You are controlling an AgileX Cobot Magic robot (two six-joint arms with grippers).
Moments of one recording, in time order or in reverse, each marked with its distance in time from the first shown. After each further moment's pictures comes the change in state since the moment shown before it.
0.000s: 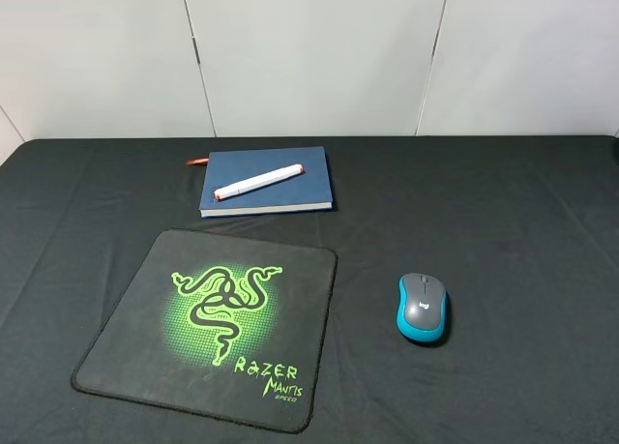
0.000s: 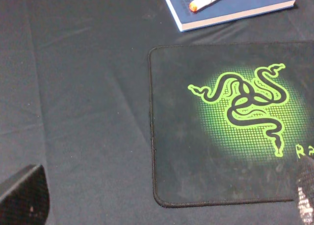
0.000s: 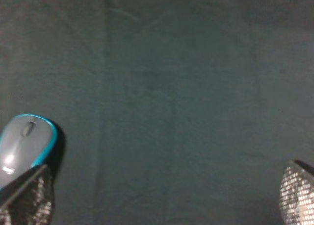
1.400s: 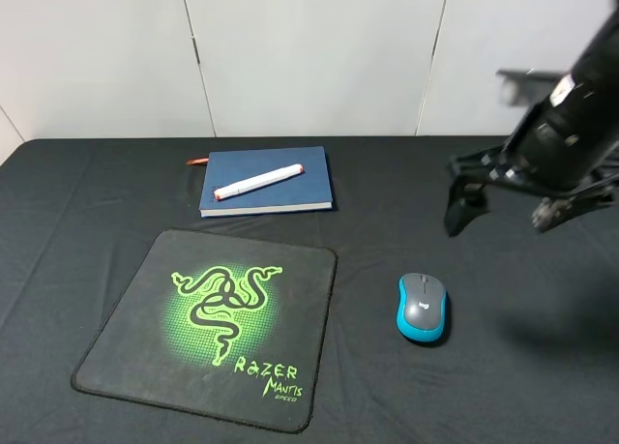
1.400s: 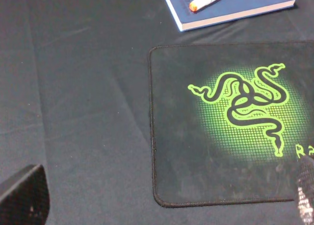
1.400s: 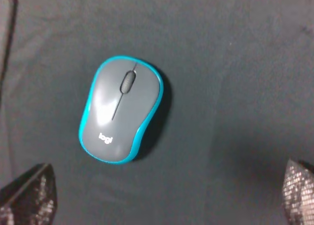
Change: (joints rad) left arm 0.000 0.000 0.000 0.000 0.000 0.000; right arm 0.412 0.447 -0.022 -0.023 -0.036 0.375
